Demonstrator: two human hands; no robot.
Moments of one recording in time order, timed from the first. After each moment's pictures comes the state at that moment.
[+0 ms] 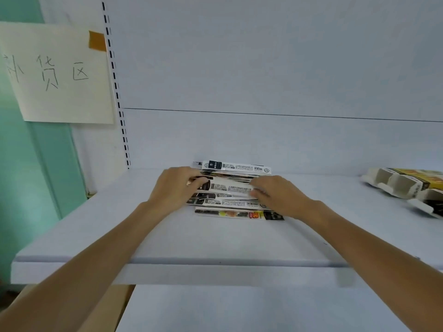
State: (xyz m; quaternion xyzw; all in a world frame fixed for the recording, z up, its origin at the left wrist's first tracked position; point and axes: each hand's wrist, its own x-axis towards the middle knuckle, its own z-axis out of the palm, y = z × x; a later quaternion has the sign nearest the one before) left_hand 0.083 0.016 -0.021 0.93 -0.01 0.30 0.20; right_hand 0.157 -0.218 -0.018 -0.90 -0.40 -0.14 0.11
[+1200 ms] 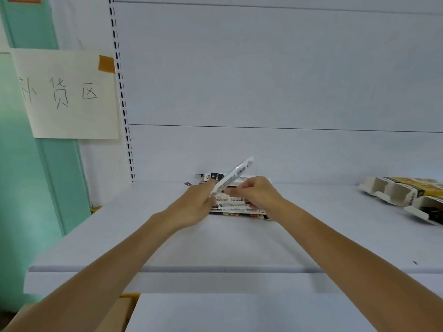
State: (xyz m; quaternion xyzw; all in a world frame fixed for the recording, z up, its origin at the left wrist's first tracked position) left_hand 0.068 -0.010 -0.008 0.96 -0.07 0.13 0.26; right_hand 0.129 -0.168 0.002 -0.83 -0.17 0.03 0.53
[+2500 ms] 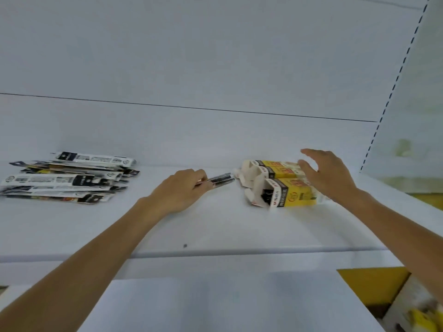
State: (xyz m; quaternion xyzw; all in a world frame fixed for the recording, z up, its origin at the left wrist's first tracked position) left_hand 0.176 -0.334 -0.018 0.97 -0.07 0.16 0.19; right_hand 0.252 -0.636 0.013 -0.93 -0.15 -0.28 0.19
